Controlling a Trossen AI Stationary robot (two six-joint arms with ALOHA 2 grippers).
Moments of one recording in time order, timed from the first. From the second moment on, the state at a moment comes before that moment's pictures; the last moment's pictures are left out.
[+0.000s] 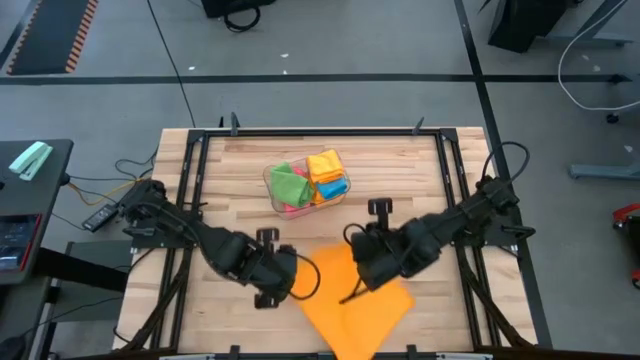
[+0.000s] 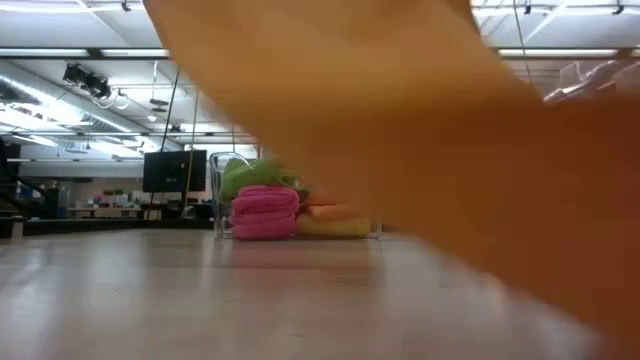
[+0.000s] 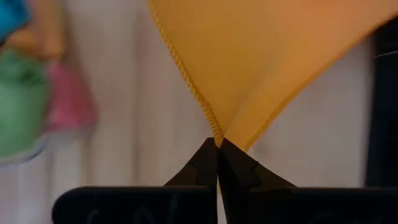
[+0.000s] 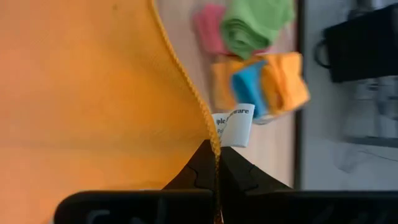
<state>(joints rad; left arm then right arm) -0.53 1.75 1.73 -1.25 -0.26 -0.51 0.52 1.84 1.97 -1.57 0.63 0.36</state>
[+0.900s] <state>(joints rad) -0.28 1.78 1.66 -1.32 -0.42 -0.41 0.16 1.84 1.76 -1.42 0.72 0.04</state>
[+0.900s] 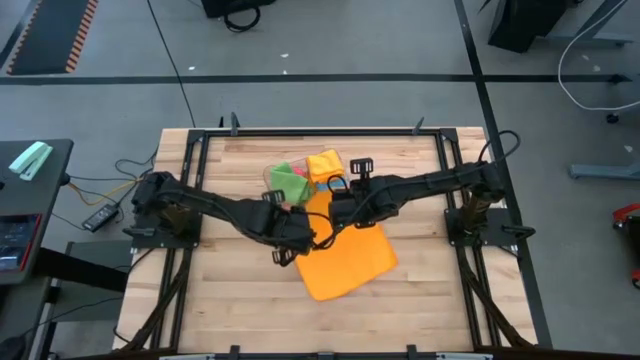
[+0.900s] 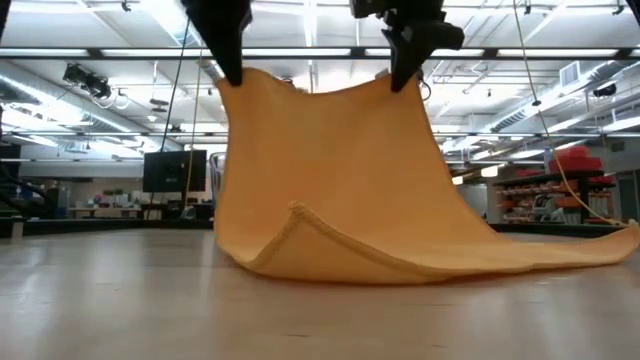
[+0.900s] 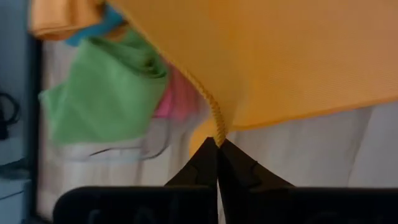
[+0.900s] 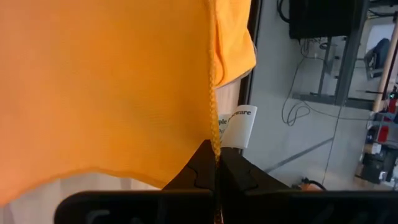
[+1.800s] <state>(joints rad) -0.34 1.80 1.42 -0.71 -0.25 -0.38 0.39 1.74 1.36 -1.33 0.67 0.15</state>
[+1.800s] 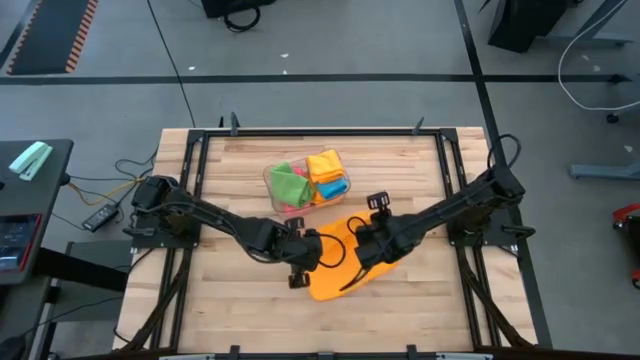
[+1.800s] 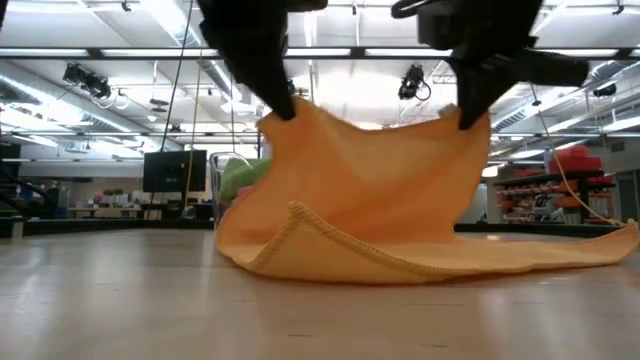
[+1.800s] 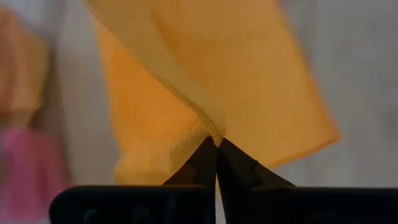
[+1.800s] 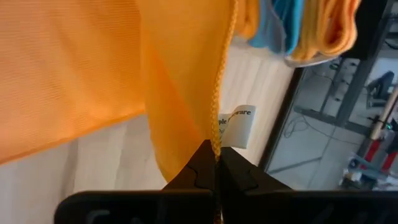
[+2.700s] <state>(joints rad) -0.40 2.00 1.42 -0.36 -0.11 -0.56 0.64 1.71 1.02 -1.01 0.51 0.19</state>
